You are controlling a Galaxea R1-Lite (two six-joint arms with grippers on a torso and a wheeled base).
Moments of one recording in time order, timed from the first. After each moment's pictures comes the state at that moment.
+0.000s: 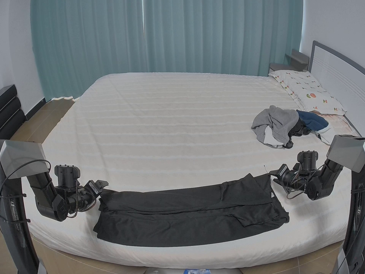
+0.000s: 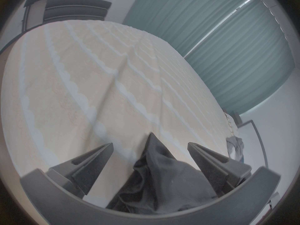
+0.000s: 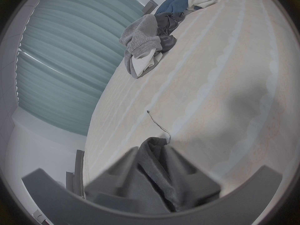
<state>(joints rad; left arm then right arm) 0.02 2.26 -0.54 -1.05 -0.10 -0.78 -0.02 2.39 -0.84 -0.98 0.24 0.86</state>
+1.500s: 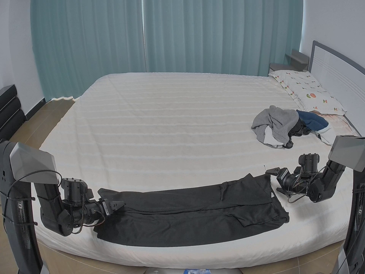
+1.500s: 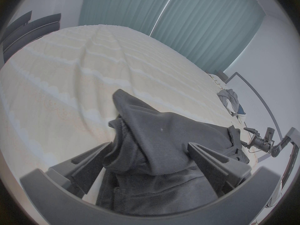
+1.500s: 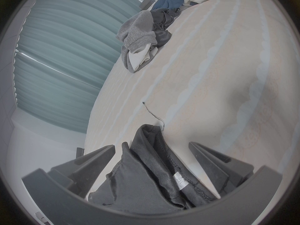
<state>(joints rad) -0.06 2.32 -0.39 -1.22 -0.23 -0.42 -0.01 2.37 -0.78 -0.97 0.27 0.86</state>
